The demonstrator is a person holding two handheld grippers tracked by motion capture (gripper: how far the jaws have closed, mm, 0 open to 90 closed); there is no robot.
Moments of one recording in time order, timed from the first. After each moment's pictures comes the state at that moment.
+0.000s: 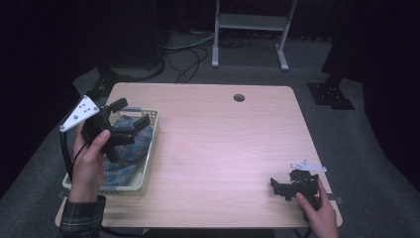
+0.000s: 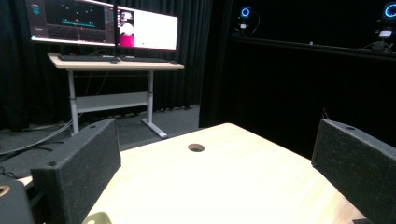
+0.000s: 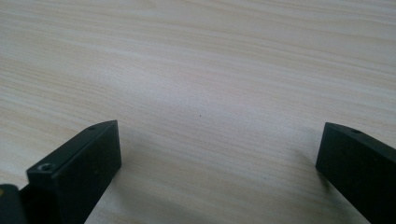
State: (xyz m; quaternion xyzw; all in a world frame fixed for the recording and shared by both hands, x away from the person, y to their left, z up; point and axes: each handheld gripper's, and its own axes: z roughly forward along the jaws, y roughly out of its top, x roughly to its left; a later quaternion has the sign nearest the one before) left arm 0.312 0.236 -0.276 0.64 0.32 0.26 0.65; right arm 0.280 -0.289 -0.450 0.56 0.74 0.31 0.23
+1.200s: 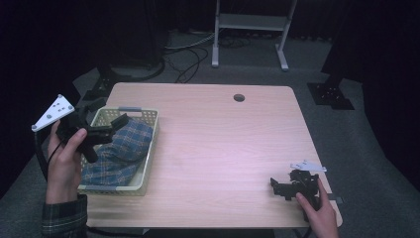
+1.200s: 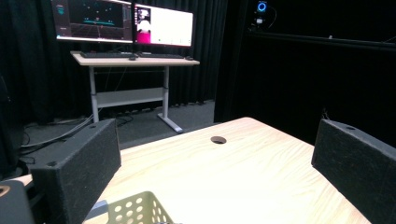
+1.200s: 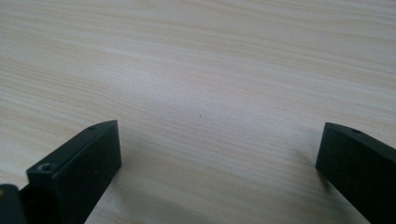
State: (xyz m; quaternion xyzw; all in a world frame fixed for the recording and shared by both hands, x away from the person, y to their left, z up) left arm 0.308 0.282 -0.271 0.64 0.34 0.28 0.63; right arm 0.280 -0.289 -0.450 0.56 0.74 0.31 0.23
